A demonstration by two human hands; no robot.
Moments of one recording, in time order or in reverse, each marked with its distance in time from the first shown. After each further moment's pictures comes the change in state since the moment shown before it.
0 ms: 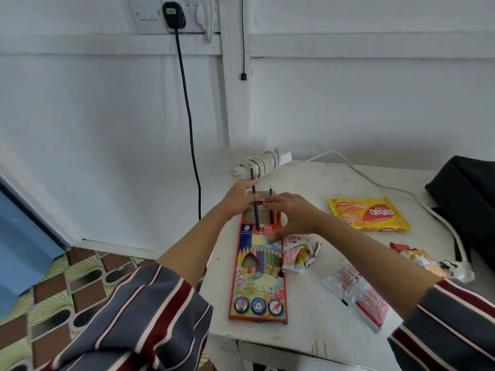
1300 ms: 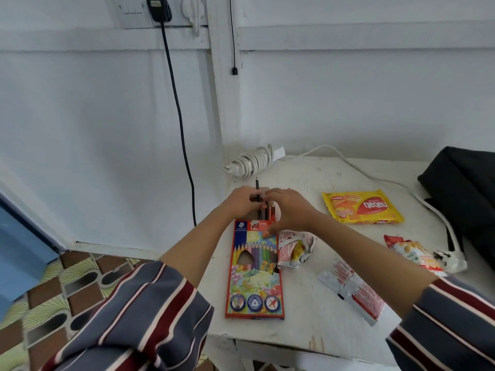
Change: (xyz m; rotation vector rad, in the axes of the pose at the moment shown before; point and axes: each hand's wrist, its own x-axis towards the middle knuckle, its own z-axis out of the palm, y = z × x) left_hand 0.006 -0.003 0.014 0.404 -0.160 0.109; right_hand -0.005 -0.008 0.000 0.130 0.129 0.100
